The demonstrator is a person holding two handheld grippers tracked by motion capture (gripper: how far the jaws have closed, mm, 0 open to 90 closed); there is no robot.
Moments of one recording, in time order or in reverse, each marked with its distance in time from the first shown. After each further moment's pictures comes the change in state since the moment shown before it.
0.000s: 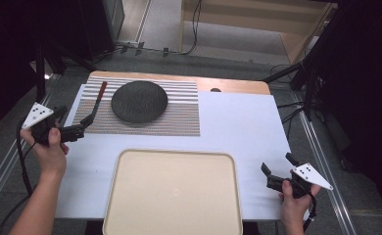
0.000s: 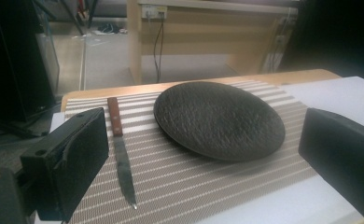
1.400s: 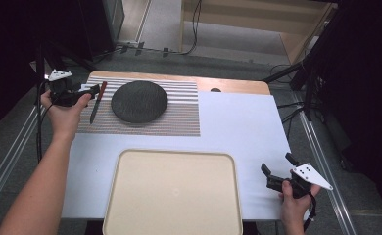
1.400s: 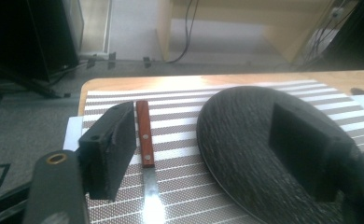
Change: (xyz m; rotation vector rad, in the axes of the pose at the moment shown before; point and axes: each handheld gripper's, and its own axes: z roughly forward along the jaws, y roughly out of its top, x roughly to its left) left arm 0.039 0.043 0.099 0.198 0.138 -0.091; right arm 0.000 0.000 0.000 0.001 0.003 -0.003
